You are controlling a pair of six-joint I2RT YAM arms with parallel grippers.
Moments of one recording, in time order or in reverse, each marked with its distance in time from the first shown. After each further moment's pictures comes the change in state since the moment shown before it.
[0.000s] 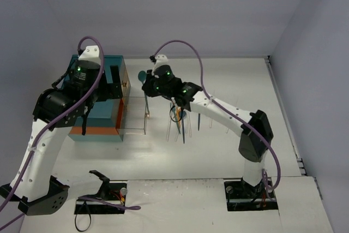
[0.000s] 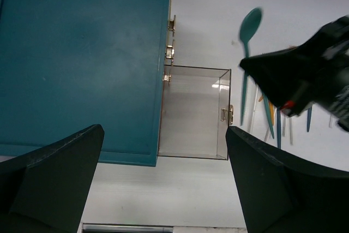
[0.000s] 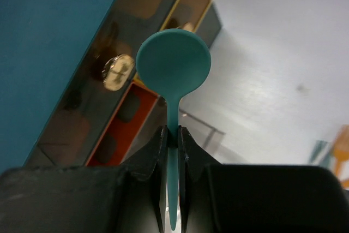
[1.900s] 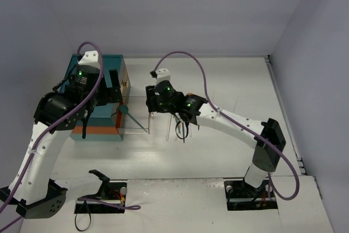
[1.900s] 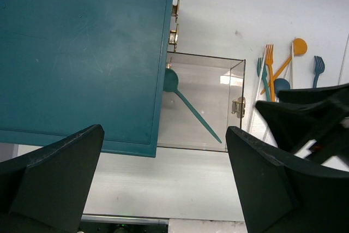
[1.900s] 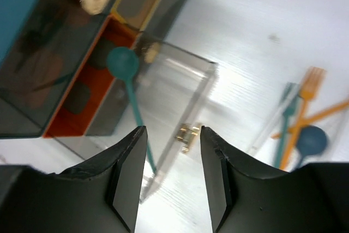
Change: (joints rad) left arm 0.002 -0.046 -0.083 -0.001 0.000 -0.049; right arm 0.111 -0.141 -0.167 -0.104 0.162 -0.037
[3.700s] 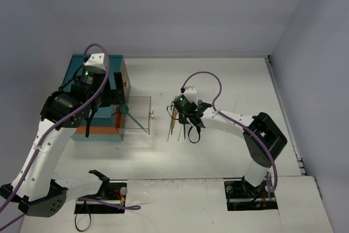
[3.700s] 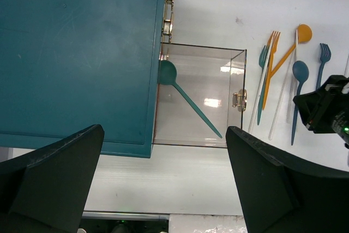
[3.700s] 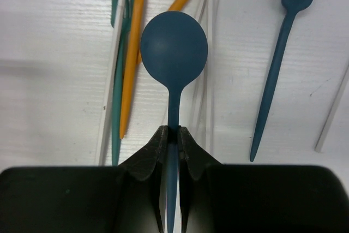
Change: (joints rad) left arm 0.000 0.009 -0.050 0.016 0.027 0.000; right arm -0.175 0.022 -0.381 -0.038 0.122 0.190
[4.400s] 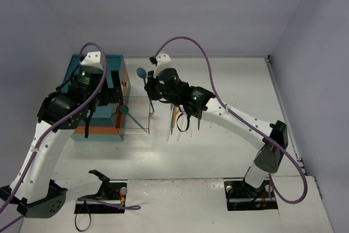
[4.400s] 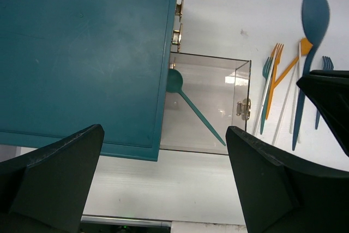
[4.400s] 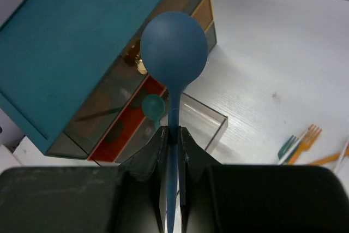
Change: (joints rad) left arm 0.000 -0.013 0.016 0.007 -0.045 0.006; right arm 0.158 -0.038 0.531 0.065 -0.161 -0.288
